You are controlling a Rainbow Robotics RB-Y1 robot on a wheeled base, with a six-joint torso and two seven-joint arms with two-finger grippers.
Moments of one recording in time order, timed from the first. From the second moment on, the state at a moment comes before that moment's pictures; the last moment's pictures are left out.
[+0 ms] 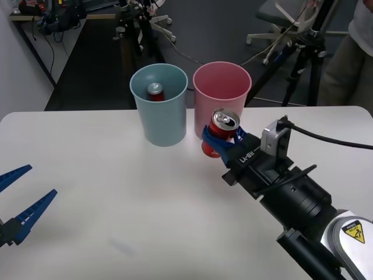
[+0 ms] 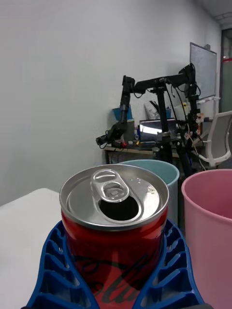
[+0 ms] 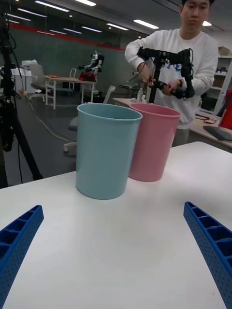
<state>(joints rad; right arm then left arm) 0.13 -0.43 0.35 -2.13 1.44 -0.23 -0.29 0.35 0.40 0.52 -1.66 -0.96 -1.22 0.00</state>
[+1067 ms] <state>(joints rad) -0.29 -0.13 0.29 -1.82 2.03 -0.21 -0.76 0.35 0.40 0.52 -1.66 -0.96 -1.22 0.00</state>
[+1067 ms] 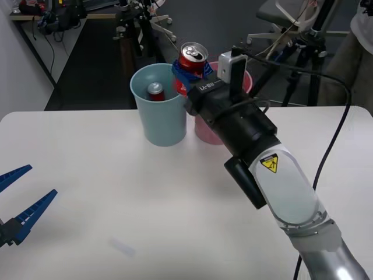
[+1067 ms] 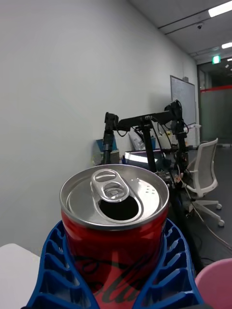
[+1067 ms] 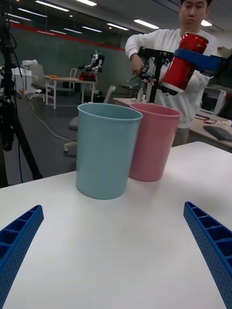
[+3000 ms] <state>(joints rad) -0.84 0.00 0.25 -1.05 2.06 -0.07 -0.75 0.35 0.40 0.52 -1.66 -0.96 -1.22 0.00</state>
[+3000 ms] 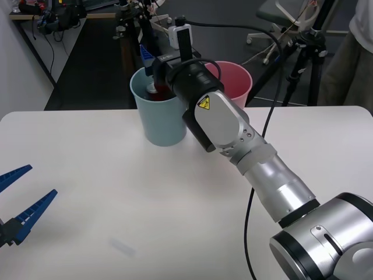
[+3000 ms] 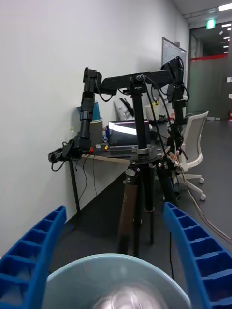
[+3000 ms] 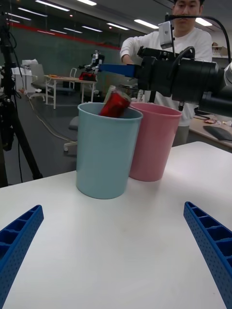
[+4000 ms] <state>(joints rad) -0.84 0.00 0.24 -1.07 2.05 -0.07 -0.74 0.35 0.40 0.52 -1.66 -0.96 -1.22 0.00</state>
